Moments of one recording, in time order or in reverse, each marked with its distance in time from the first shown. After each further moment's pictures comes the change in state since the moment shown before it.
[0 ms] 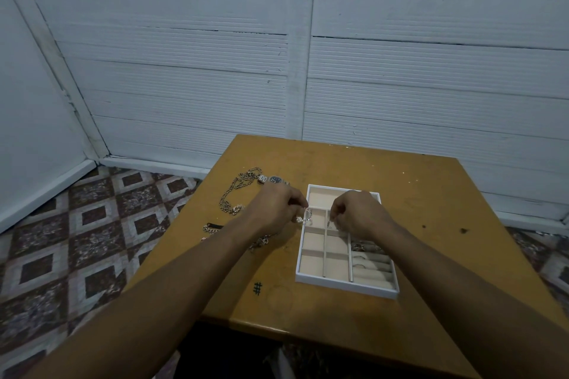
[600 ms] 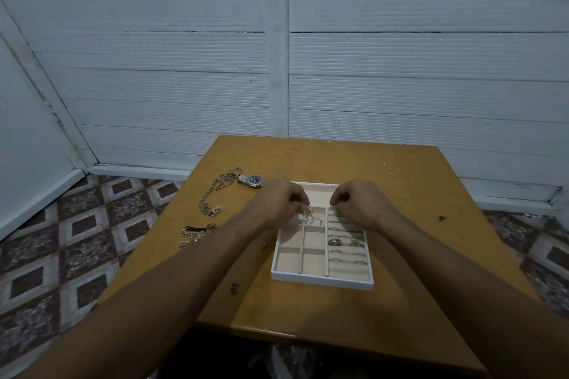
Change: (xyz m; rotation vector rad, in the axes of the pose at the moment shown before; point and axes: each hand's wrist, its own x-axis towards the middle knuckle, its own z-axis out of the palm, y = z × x) left_hand 0.023 0.038 0.021 0.046 -0.068 -0.021; right_hand -0.011 0.038 -0.023 0.154 0.076 0.041
